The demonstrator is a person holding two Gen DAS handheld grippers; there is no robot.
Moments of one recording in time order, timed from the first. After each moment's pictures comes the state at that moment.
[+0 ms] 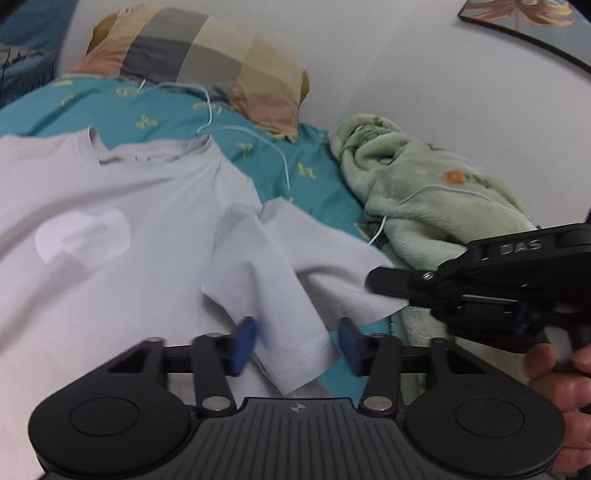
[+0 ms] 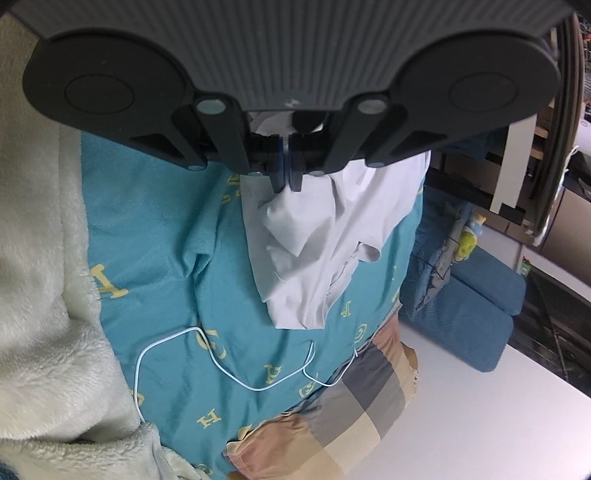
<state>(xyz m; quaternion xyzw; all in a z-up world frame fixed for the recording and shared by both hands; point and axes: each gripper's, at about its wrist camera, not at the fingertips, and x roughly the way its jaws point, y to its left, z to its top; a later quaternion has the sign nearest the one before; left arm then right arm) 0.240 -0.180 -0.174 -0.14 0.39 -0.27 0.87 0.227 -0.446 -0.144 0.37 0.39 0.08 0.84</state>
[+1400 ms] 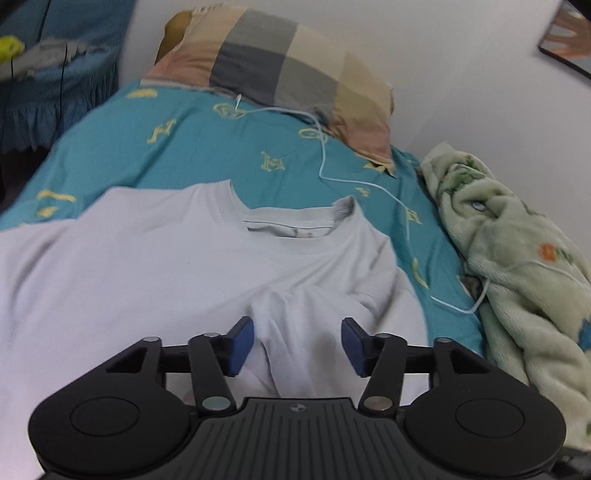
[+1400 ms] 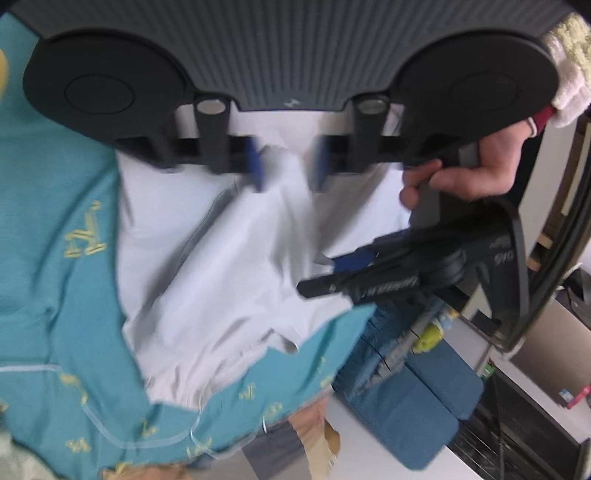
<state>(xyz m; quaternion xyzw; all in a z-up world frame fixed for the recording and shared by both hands) 0.329 -0.042 -0.130 -0.12 0.41 -0.19 0.89 0.221 -0.312 -0.139 0.25 0.41 0.19 0.86</state>
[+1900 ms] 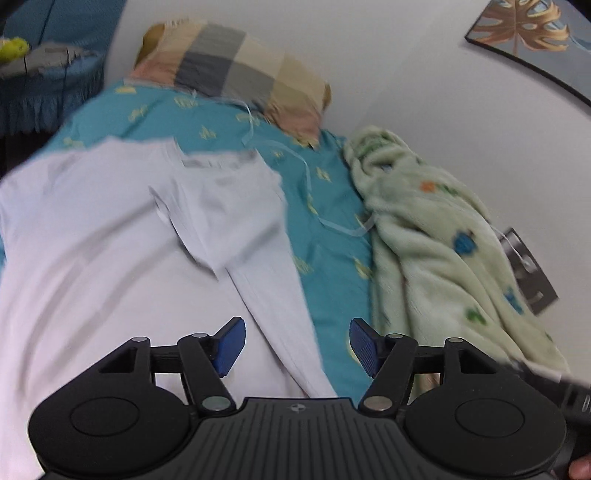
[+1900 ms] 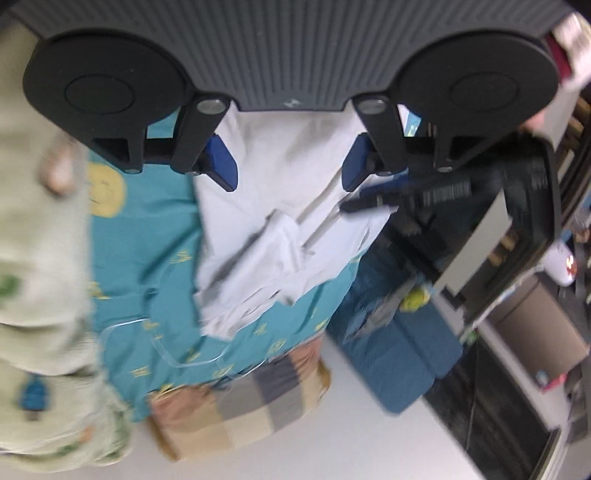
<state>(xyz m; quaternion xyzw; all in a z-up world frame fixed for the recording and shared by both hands) 0.070 -0.101 -0.075 -0.15 0.42 -0.24 0.86 0.009 -0.371 -0.056 0.25 0.32 0.12 0.91</state>
